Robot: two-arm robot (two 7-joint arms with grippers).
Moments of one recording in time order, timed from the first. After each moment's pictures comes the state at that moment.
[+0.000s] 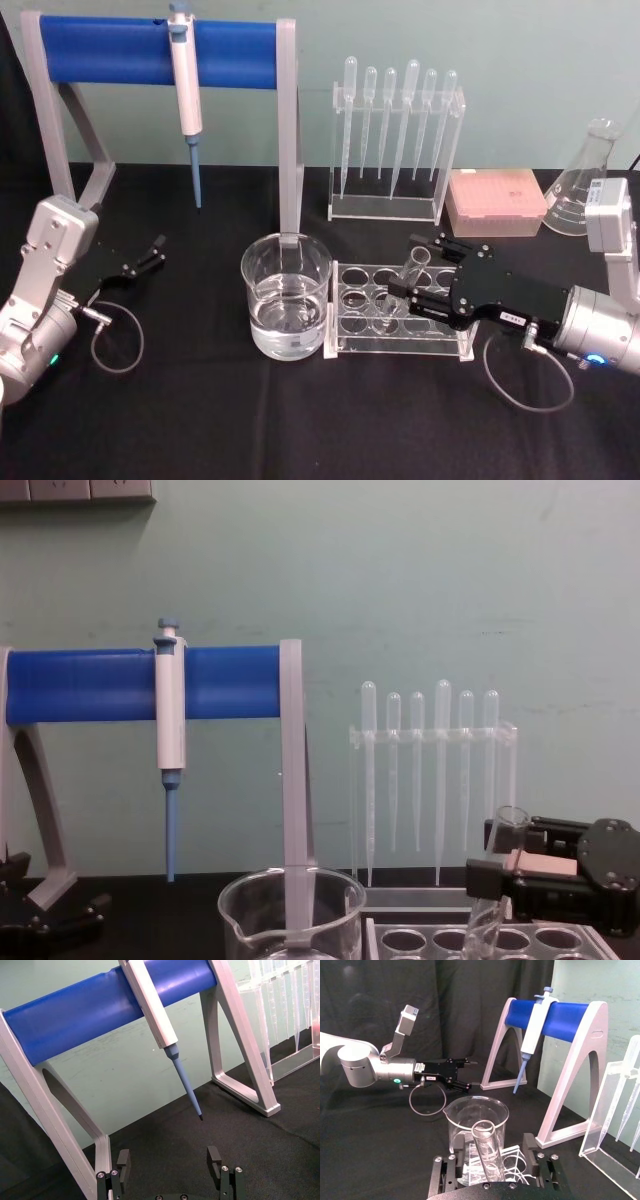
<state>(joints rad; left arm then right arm) -0.20 0.60 0.45 -1.41 -0.25 -0.12 0.03 0.32 0.61 -0.47 -1.41 0.59 -0.17 0.83</state>
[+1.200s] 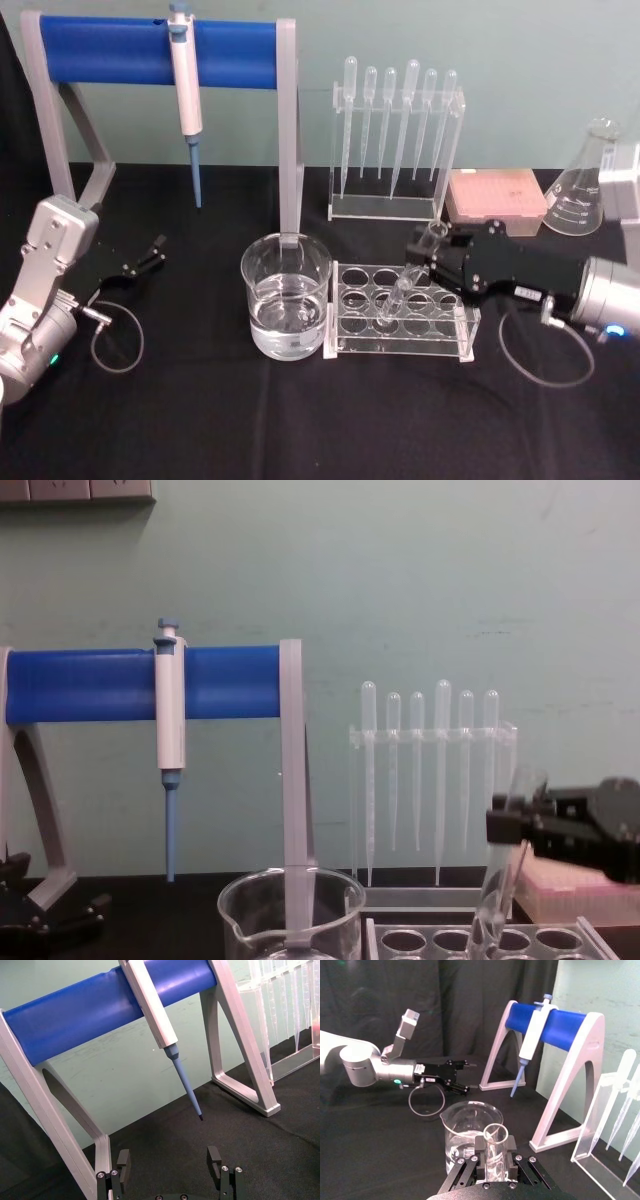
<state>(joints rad) -0.20 0.60 0.45 -1.41 -0.25 -0.12 0.03 0.37 0.66 -0.47 -1.45 0.60 -0.11 0.85</state>
